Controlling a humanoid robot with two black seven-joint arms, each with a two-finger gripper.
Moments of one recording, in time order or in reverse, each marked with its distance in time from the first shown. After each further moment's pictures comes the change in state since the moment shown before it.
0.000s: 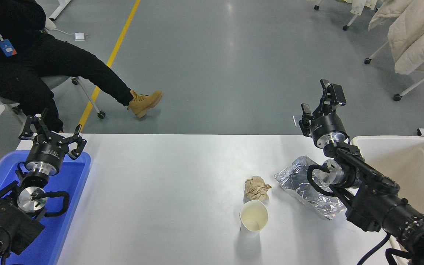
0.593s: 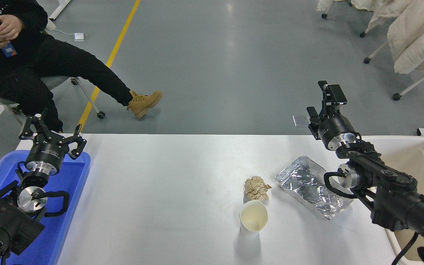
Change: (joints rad) left arm -0.001 0.000 0.000 0.000 0.000 -0.001 0.000; right arm 0.104 -0.236 -0.456 0.123 -0.051 0.003 -0.005
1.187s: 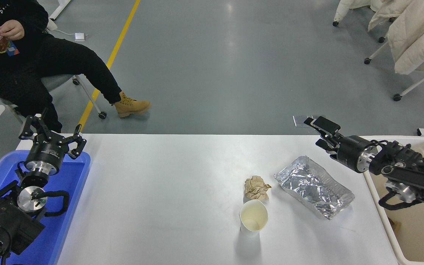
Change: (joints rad) left arm 0.000 0.000 0.000 0.000 -0.001 0.000 0.000; right arm 0.195 -0.315 -0.497 0.321 -0.095 0.071 -0.152
